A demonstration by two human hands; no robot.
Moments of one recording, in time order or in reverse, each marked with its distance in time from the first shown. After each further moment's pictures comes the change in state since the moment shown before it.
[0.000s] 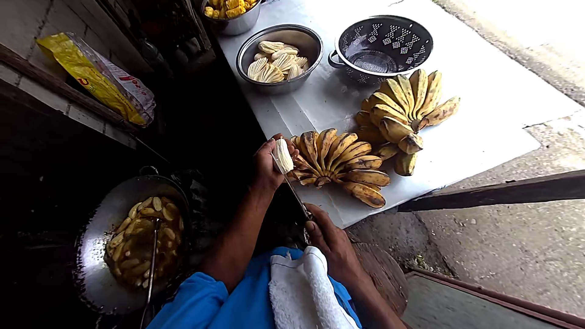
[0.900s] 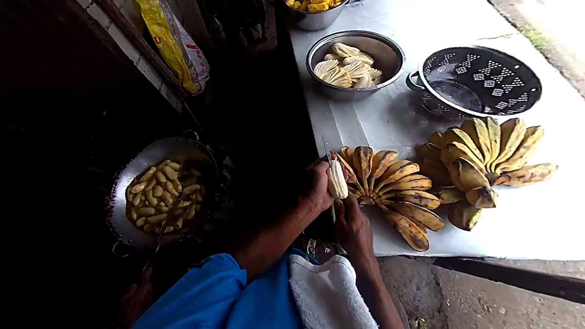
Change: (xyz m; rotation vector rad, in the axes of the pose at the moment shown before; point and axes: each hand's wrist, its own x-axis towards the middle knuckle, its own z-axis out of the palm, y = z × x) left_hand -0.032 -0.021 -0.017 -0.023 0.087 0.029; right_hand 0.071 0.012 0.033 -0.387 0.094 0.033
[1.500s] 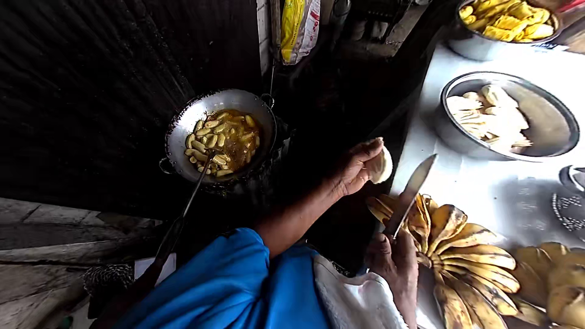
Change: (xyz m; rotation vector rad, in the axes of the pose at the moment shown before) left_hand 0.015 0.087 -0.072 -0.190 -0.096 0.323; right_hand -0.004 -0.035 -0.009 0.564 -0.279 -0.197
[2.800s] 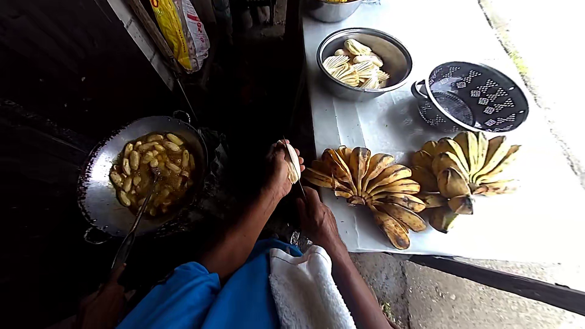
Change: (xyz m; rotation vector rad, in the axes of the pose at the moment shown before) left_hand -0.027 -0.033 0.022 0.316 0.328 -0.110; right_hand 0.016 0.021 0.016 -0.543 -0.086 0.142
